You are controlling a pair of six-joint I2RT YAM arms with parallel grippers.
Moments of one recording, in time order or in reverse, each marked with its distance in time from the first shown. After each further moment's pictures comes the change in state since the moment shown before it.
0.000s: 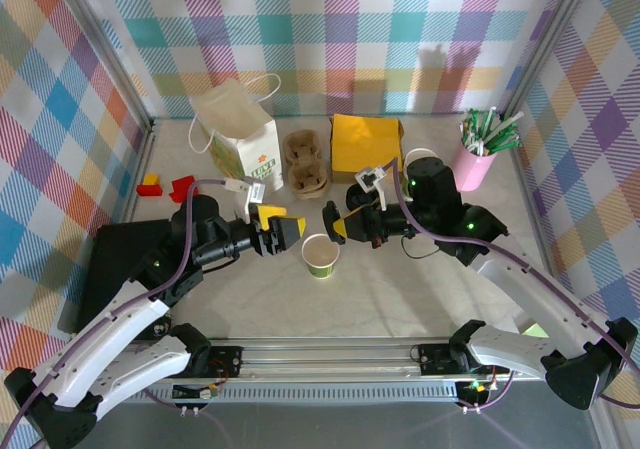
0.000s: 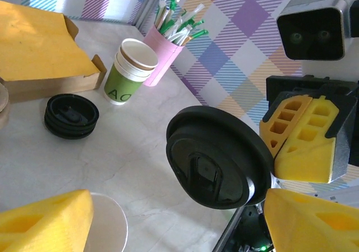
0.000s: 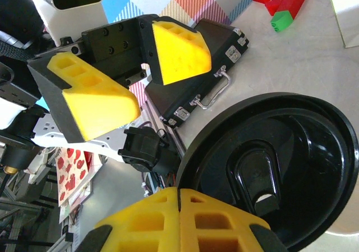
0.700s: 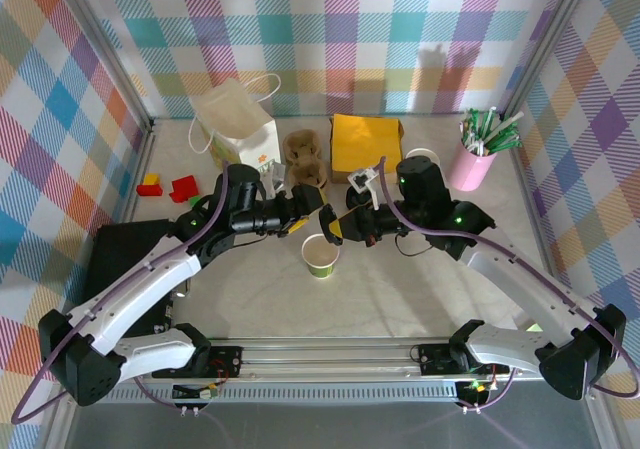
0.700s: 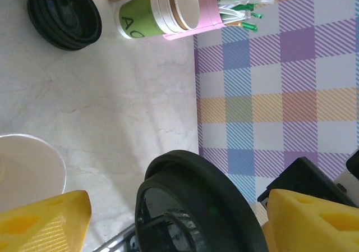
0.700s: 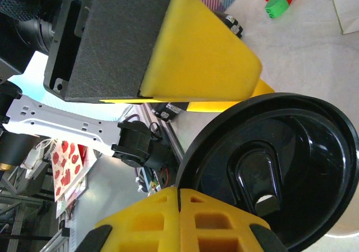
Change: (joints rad) left arm -0.004 0.331 0.195 -0.098 0.055 -0.574; right arm 0.000 0.064 -0.006 0.007 -0.008 -0.027
